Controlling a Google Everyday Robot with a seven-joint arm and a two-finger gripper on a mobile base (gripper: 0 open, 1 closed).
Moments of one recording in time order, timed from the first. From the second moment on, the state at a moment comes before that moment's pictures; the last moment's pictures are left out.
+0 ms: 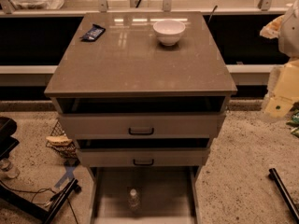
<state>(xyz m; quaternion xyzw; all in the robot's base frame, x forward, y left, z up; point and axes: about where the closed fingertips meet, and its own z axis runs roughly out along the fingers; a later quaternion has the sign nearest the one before) 0.438 -0.214 0.986 -0.60 0.78 -0.05 0.17</state>
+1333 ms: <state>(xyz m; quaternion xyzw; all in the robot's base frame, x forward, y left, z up) 0.447 -0.231 0.808 -0.57 0.75 0.11 0.32</state>
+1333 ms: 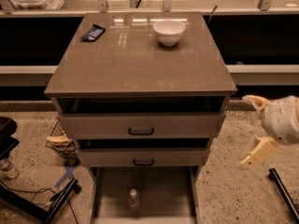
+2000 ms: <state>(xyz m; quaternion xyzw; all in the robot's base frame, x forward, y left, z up) 0.424 -0.255 0.689 -0.53 0.71 0.17 0.43</state>
